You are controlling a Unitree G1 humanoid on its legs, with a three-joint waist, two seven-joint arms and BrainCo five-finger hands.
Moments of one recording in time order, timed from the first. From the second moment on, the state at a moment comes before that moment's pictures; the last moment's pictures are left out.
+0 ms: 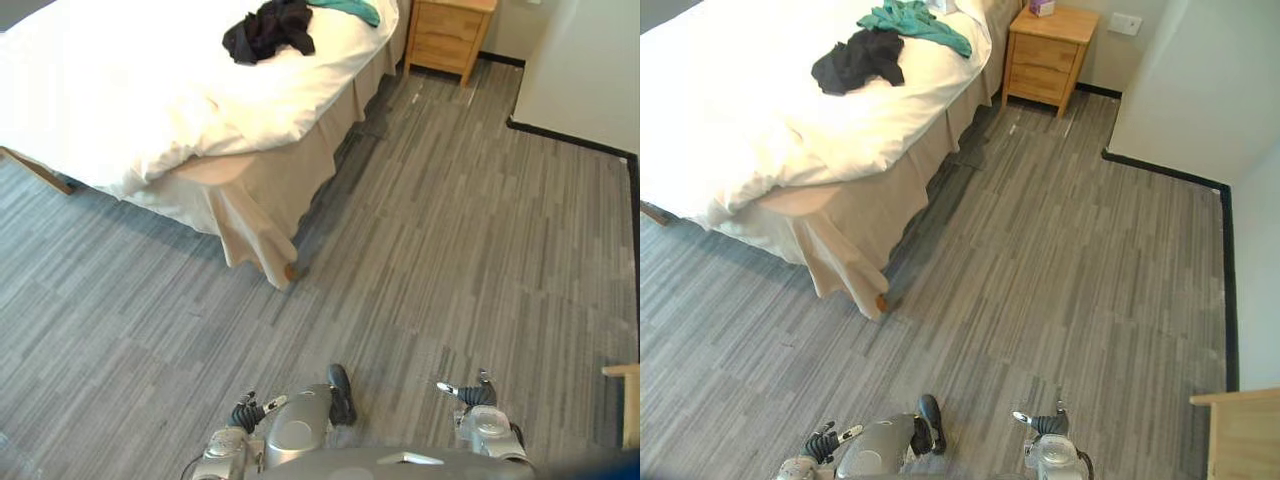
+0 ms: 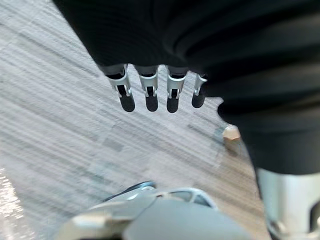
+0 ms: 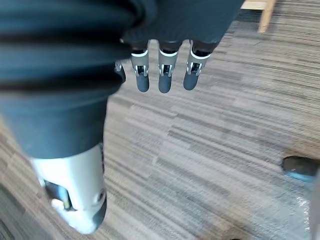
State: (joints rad) left arm 0.10 0.16 -0.04 1.00 -0.12 -0.01 0.04; right arm 0.01 -0.08 -0.12 1.03 -0.10 -0.02 -0.33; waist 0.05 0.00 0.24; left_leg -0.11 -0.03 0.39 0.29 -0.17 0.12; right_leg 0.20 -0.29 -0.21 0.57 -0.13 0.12
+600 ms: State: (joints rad) left arm 0.04 0.04 -0.01 0.96 -0.17 0.01 0.06; right arm 0.12 -0.10 -0.14 0.98 -0.07 -0.11 -0.20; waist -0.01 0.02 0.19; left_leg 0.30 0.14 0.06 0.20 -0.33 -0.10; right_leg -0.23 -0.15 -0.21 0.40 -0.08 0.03
